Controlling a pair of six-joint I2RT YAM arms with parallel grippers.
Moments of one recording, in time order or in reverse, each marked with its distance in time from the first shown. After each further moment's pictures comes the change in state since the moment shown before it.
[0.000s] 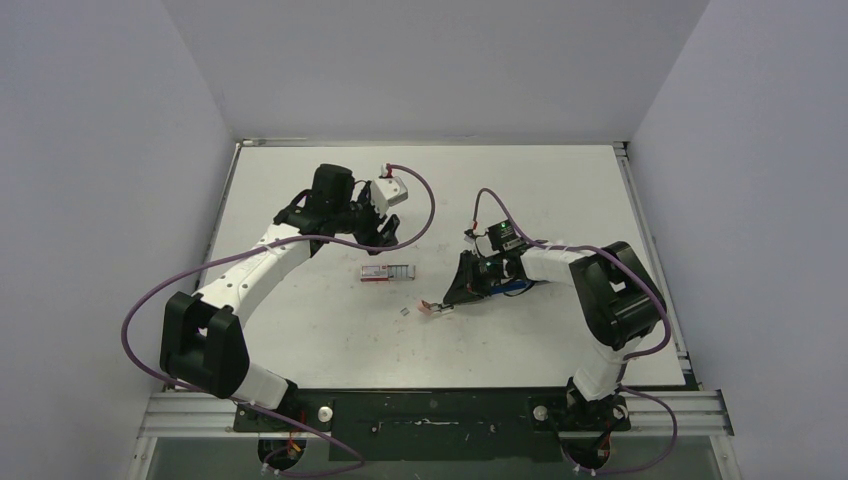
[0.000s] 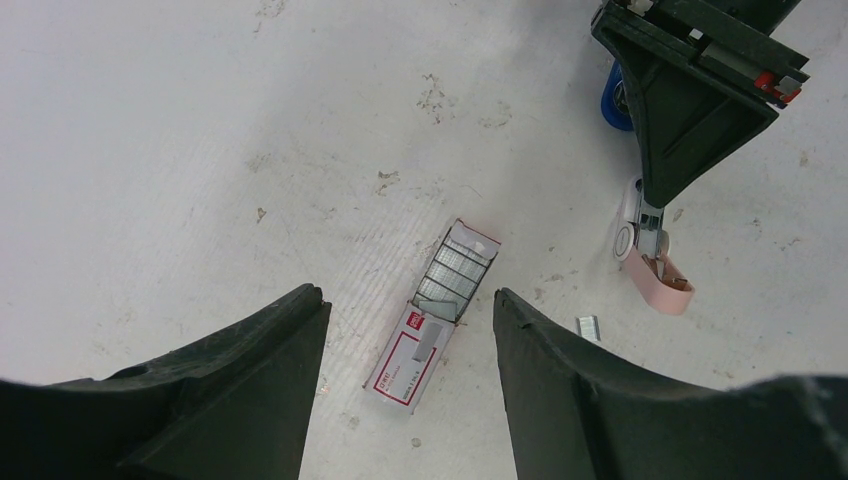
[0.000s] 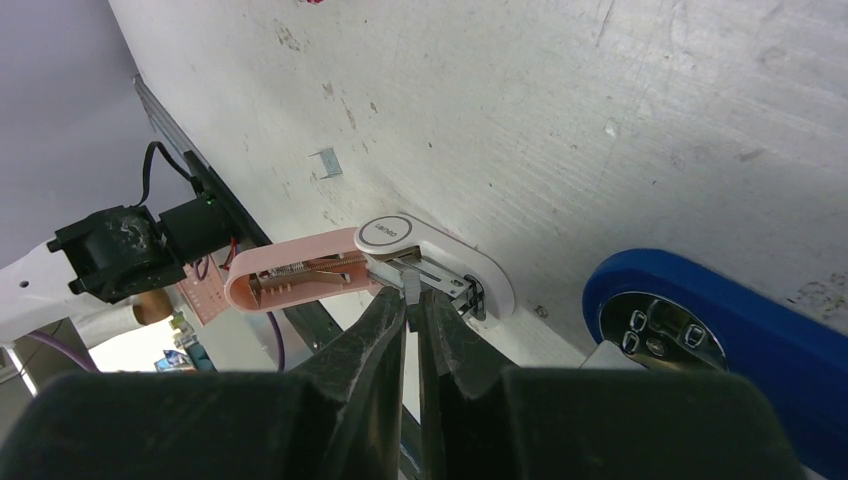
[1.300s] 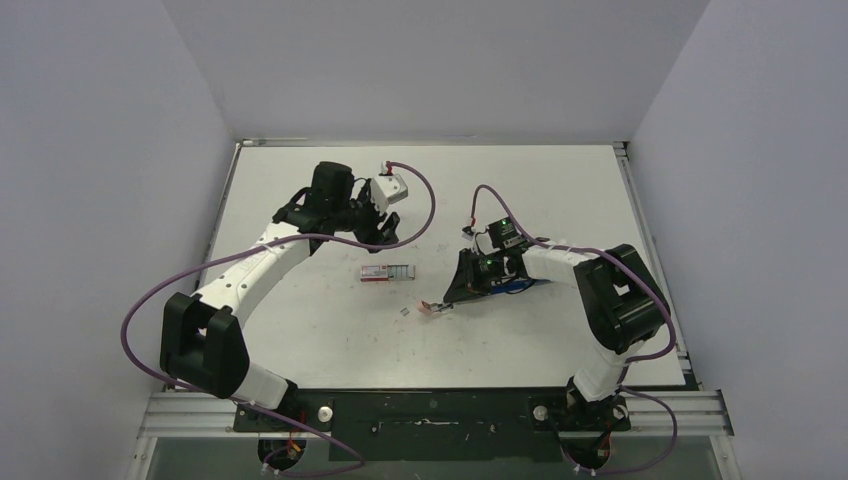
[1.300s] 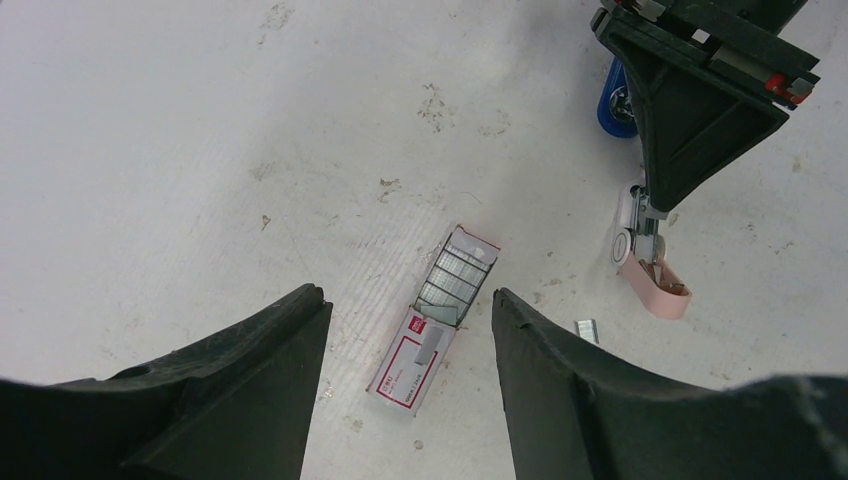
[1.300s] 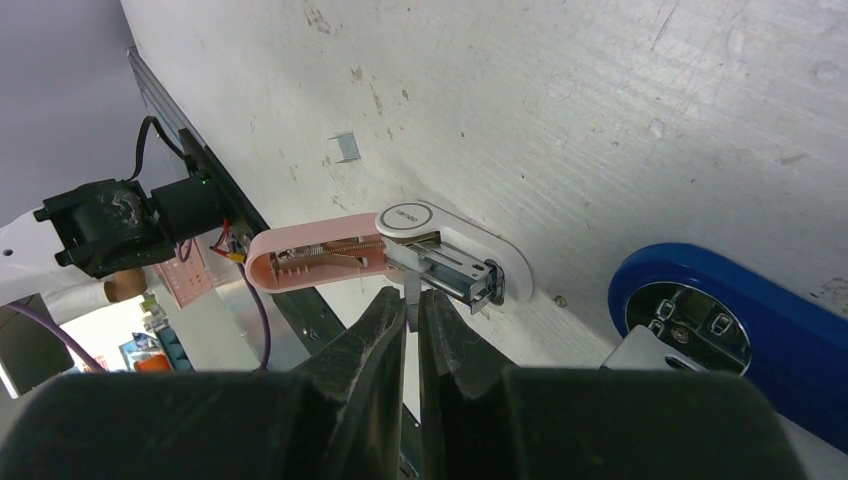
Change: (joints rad) left arm 0.000 0.000 0.021 -0.013 0.007 0.001; right arm 0.000 -0.028 0.017 -0.038 -0.019 -0.070
